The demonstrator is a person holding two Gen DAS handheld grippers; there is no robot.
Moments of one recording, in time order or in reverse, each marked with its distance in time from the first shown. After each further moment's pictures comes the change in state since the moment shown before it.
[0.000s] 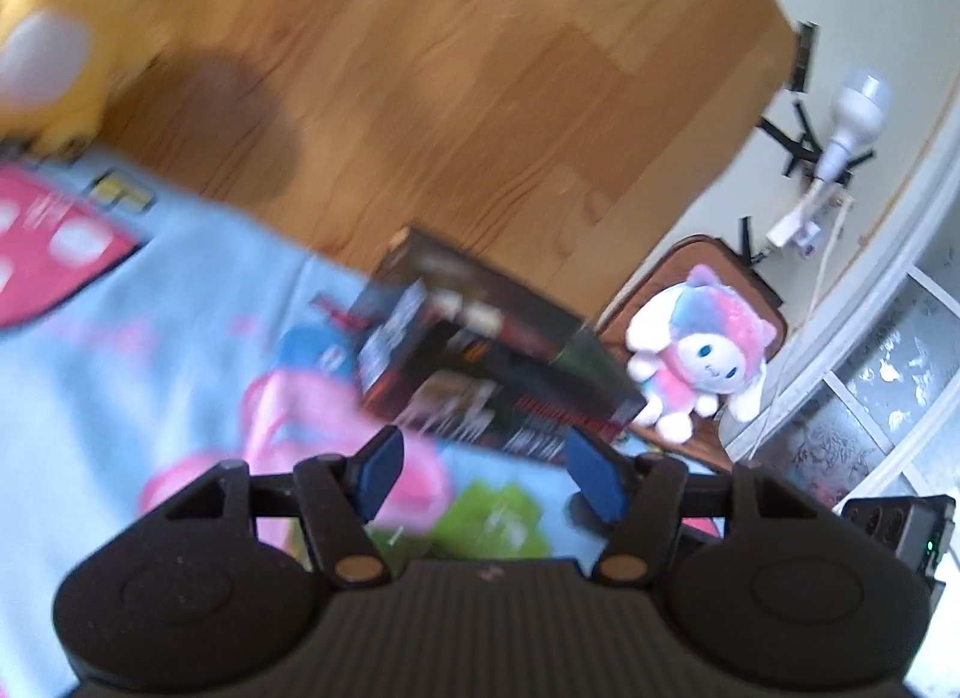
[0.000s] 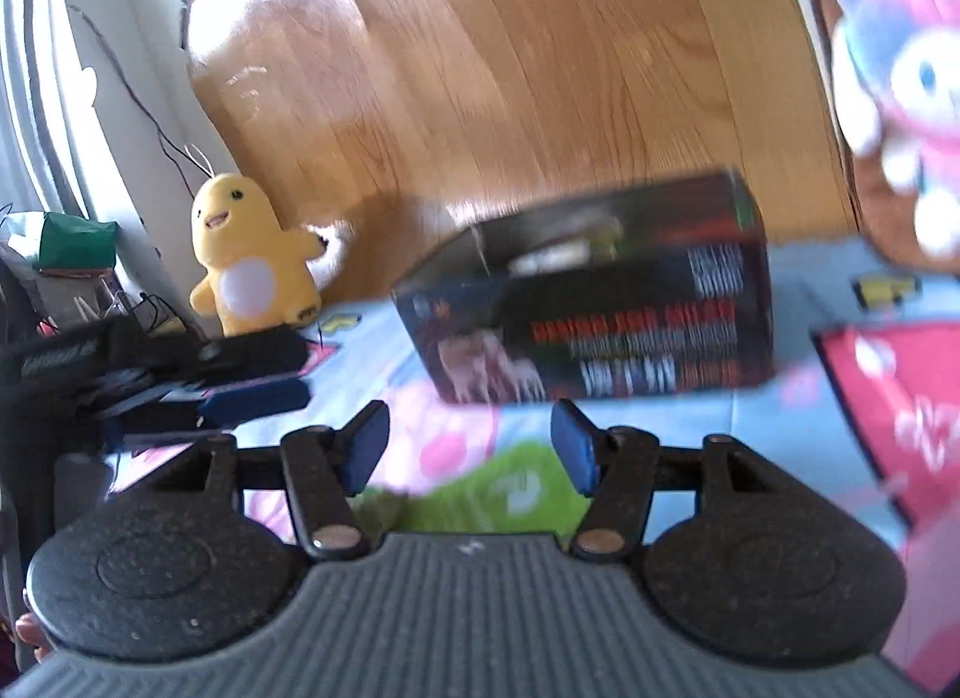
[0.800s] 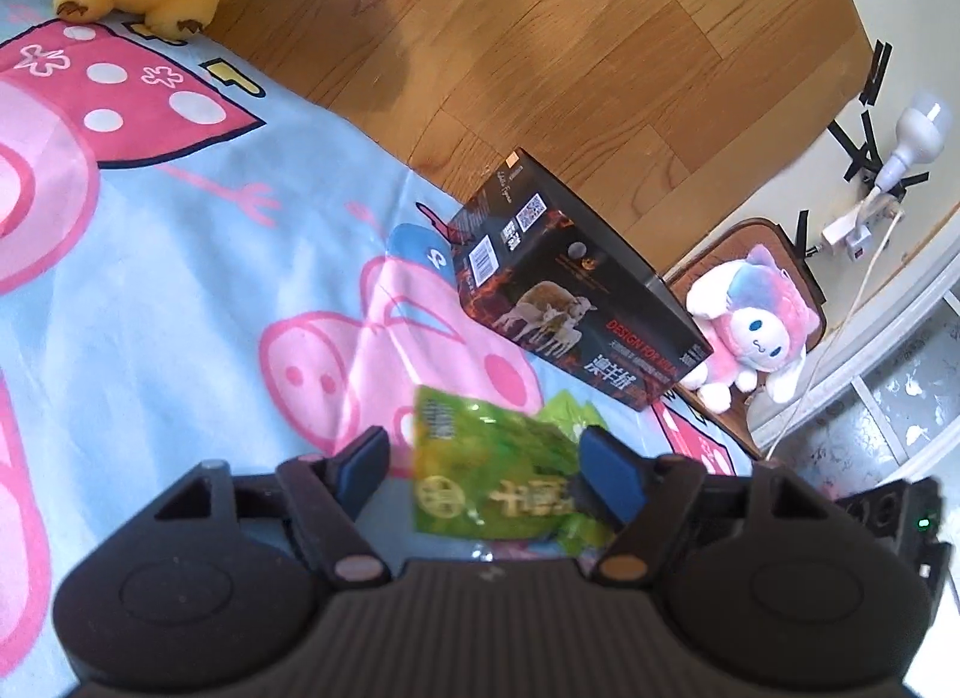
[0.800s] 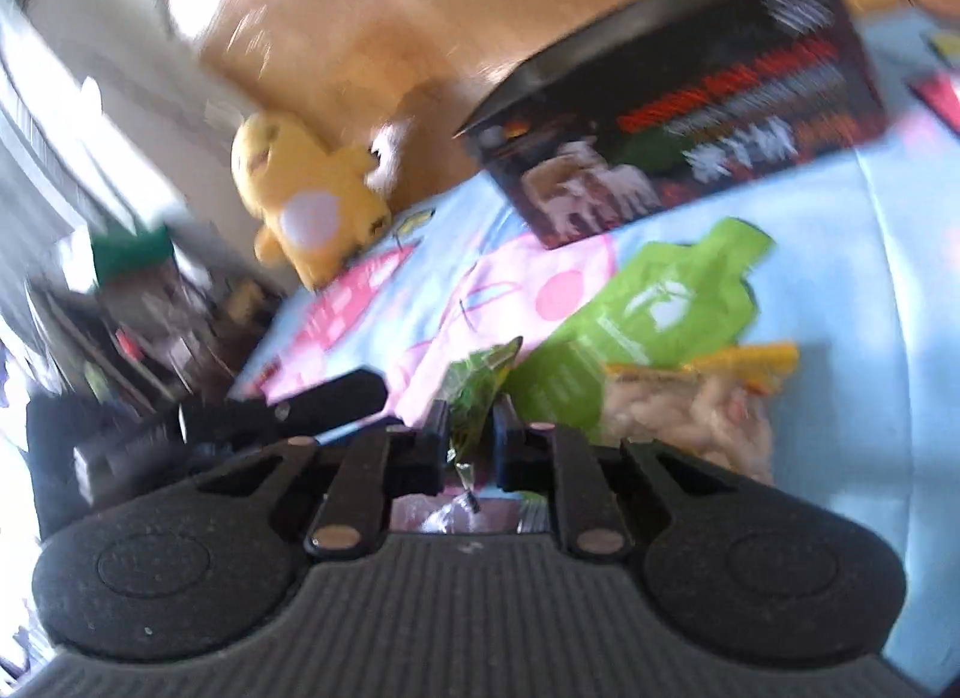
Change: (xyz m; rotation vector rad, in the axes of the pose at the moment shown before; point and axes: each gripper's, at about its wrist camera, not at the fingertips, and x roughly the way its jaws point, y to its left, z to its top) left arm -0.014 0.040 -0.032 -0.124 0.061 0.042; right arm 0.024 -0.003 -0.033 0.363 0.158 0.228
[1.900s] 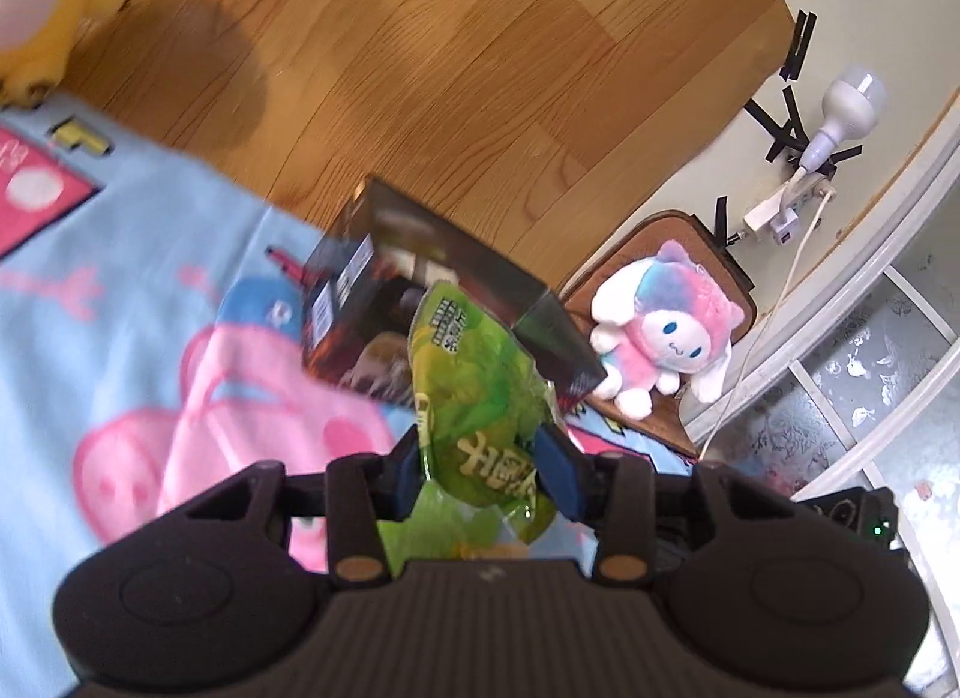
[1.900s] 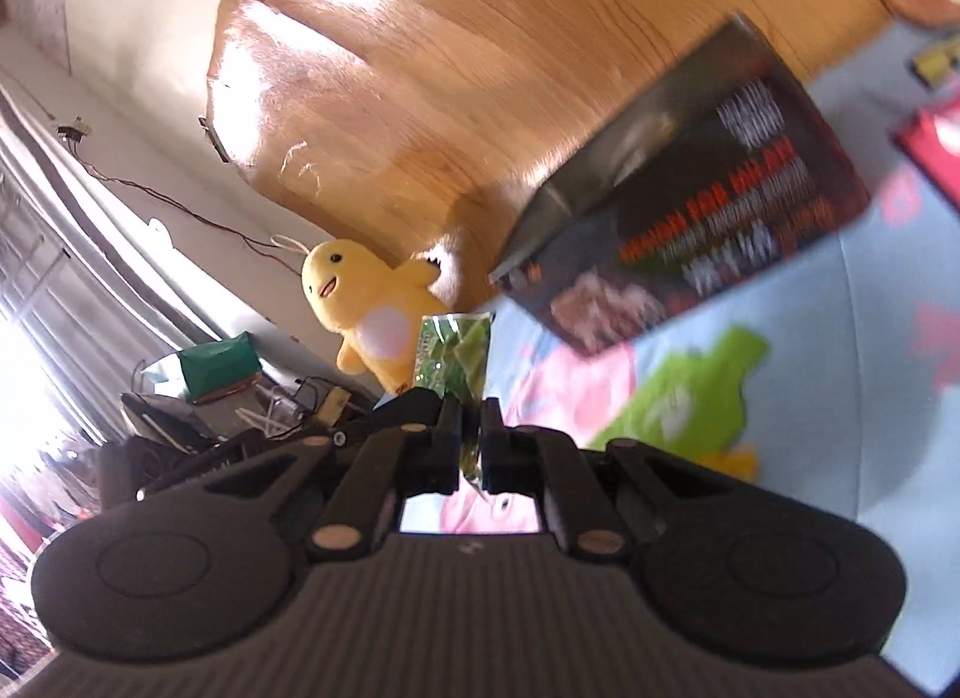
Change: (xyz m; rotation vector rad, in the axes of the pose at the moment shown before) left arm 0.027 -0.066 0.038 0.108 0.013 -0.119; right arm -0.026 0.004 0.039 -0.040 -0.138 0.107
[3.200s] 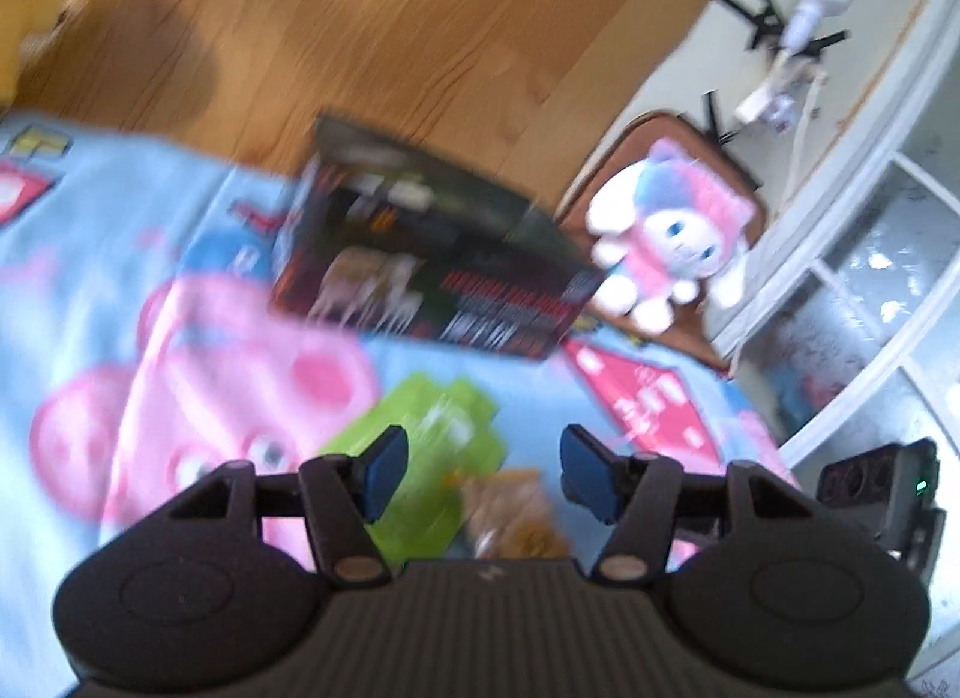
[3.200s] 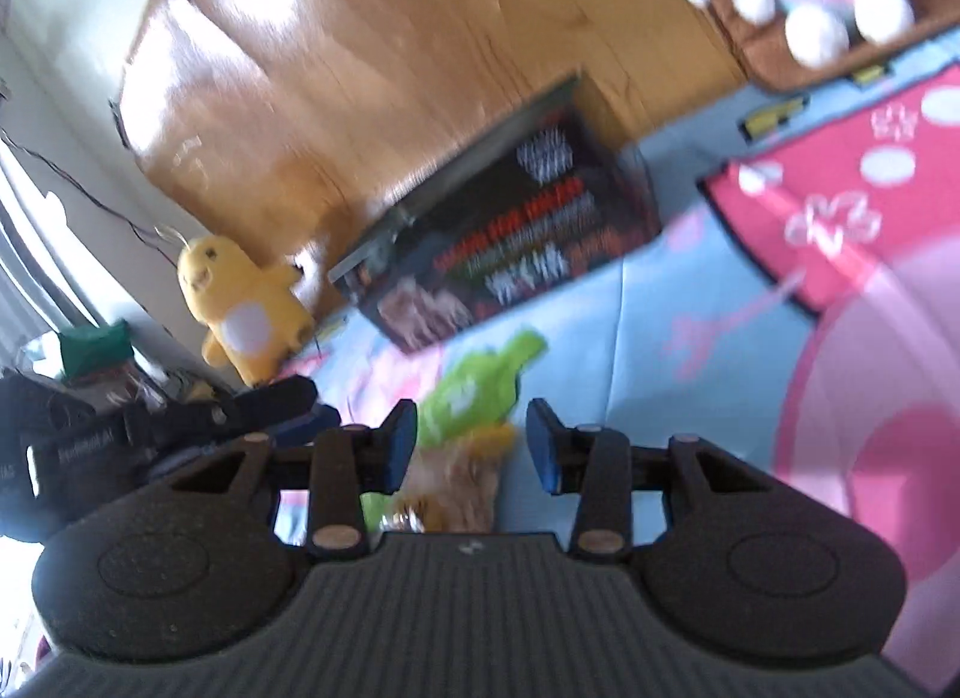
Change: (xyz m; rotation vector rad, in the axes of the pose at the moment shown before) left arm 0.025 -0.017 -0.039 0.117 0.113 0.077; right arm -0.033 -0.032 -0.028 -0.055 0.005 -0.256
